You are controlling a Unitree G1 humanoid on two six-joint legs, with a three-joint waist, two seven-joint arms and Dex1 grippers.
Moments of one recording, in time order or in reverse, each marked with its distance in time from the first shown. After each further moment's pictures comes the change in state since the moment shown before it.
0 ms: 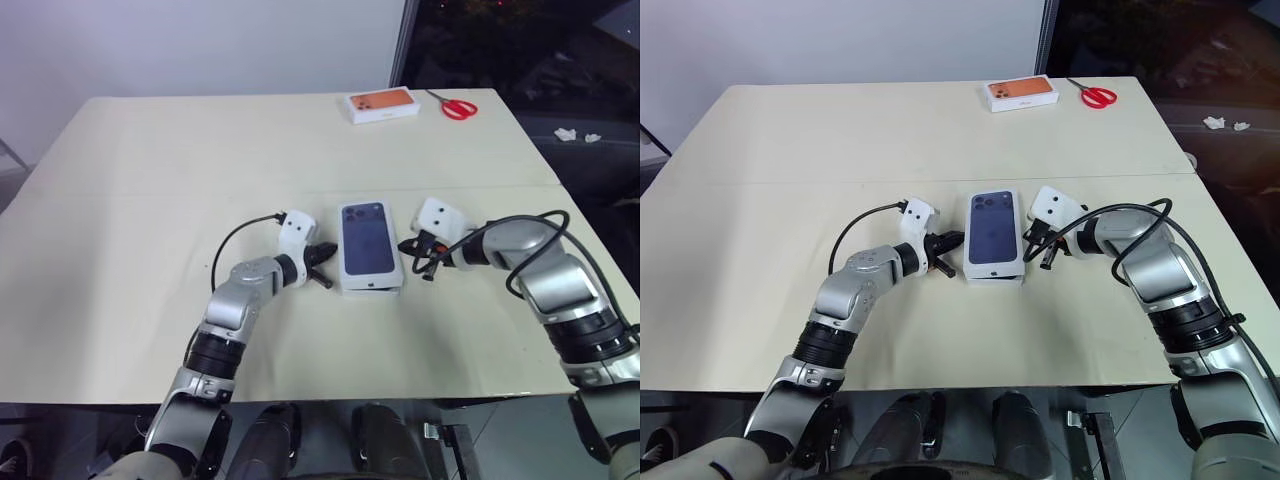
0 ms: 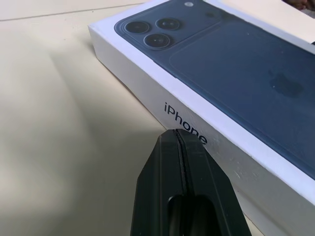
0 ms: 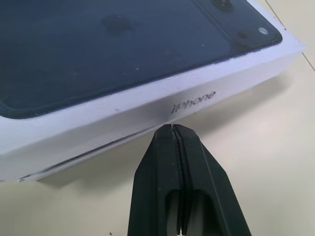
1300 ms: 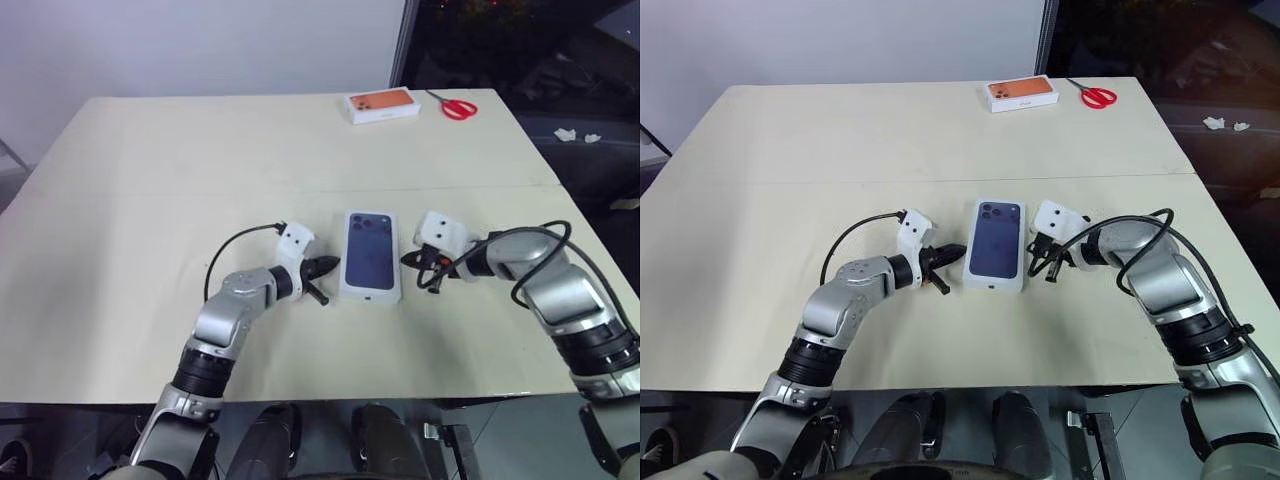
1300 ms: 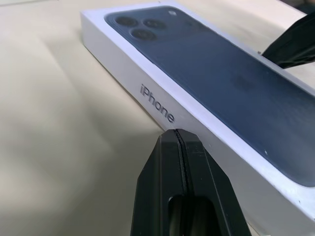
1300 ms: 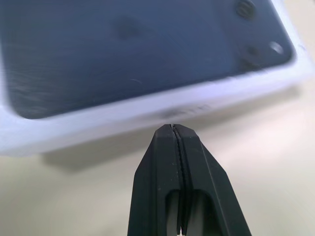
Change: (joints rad) left arm 0.069 0.056 -0.004 -0.113 -0.030 0.049 -0.054; right arm 0.034 -0.030 -0.002 -0.005 0.002 -0.006 0.002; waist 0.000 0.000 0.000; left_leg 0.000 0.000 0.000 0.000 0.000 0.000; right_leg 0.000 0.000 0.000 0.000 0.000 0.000
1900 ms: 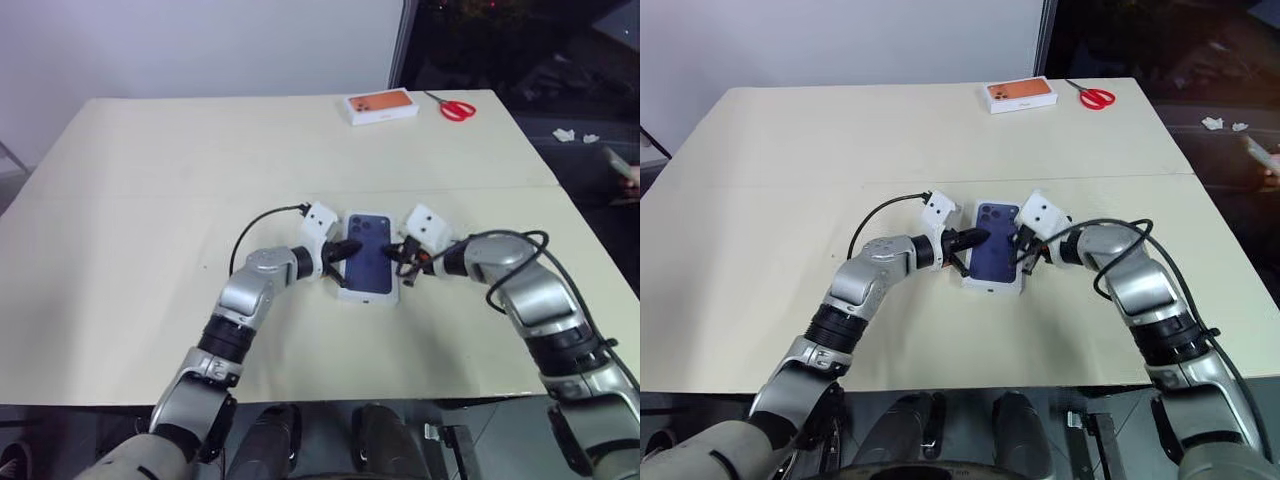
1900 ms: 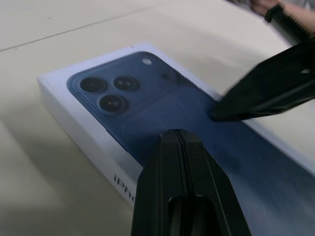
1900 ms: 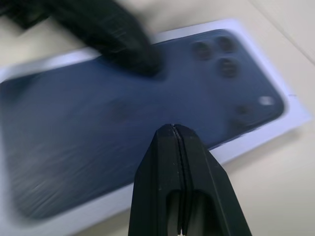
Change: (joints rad) left arm -0.137 -0.017 -0.106 0.188 0.028 -0.107 -0.084; right arm 0.079 0.086 -0.003 -0.093 0.045 0.001 -0.071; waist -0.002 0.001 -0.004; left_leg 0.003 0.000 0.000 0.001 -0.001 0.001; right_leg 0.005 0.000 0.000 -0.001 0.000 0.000
